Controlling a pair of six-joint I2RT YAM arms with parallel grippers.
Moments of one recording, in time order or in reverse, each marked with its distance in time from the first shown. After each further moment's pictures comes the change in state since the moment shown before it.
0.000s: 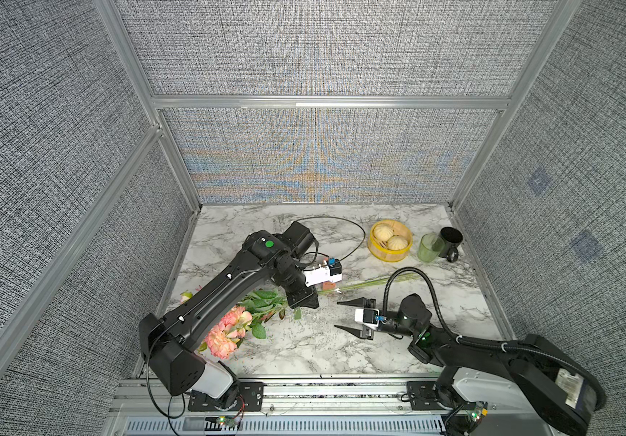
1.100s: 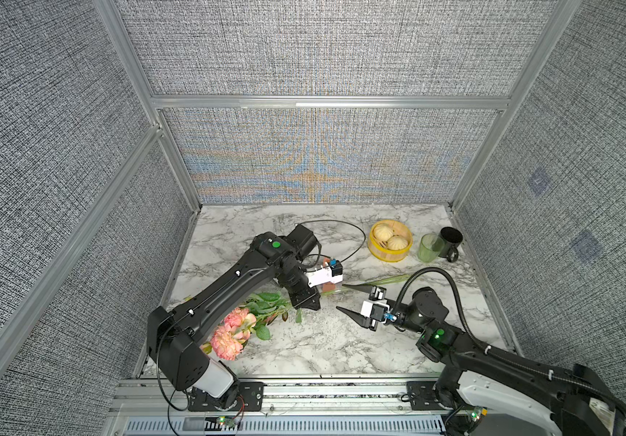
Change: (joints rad) left arm 0.000 0.033 -0.040 0.038 -0.002 -0.052; right arm 0.055 -0.325 0.178 -0.435 0.168 -0.162
